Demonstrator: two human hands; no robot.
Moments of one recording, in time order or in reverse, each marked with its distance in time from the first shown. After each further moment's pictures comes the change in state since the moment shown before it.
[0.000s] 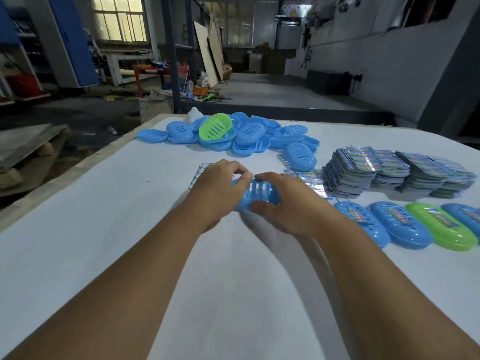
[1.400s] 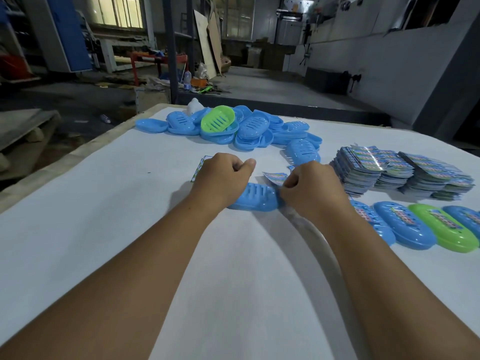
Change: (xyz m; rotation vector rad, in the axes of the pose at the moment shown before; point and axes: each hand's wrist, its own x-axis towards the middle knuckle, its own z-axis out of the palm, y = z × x) left_hand 0.003 0.003 -0.001 -0.122 0.058 -0.198; right_hand 0.004 -0.003 -0.011 -0.082 0.217 0.323
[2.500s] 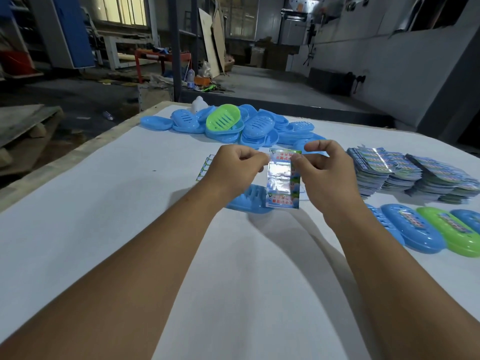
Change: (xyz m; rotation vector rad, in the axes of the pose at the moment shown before) left_hand 0.003 0.011 -0.008 -0.388 -0.113 -0.021; right_hand 0.001 -0.010 -0.003 0.928 0.154 0.060
